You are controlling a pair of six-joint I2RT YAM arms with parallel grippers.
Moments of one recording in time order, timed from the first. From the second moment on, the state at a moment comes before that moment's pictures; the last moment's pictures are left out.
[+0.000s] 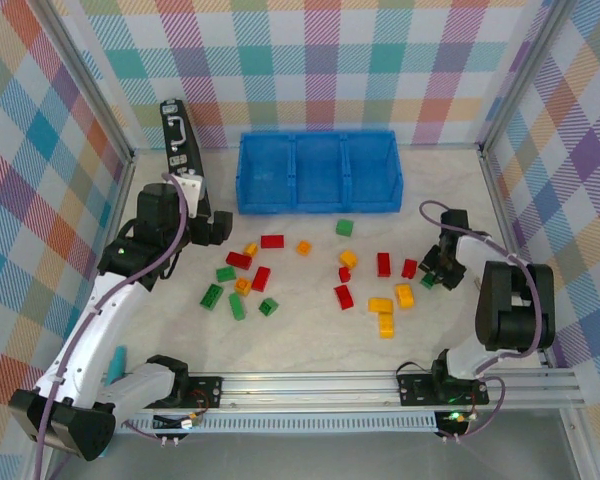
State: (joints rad) left arm -0.28 1.03 1.12 -0.68 -0.07 -0.03; right arm -0.08 1.57 0.84 -0.62 0.04 0.63
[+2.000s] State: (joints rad) left arm -0.27 1.17 1.15 -0.63 0.13 0.00; right arm 0.22 2.13 1.65 -0.23 -0.02 0.12
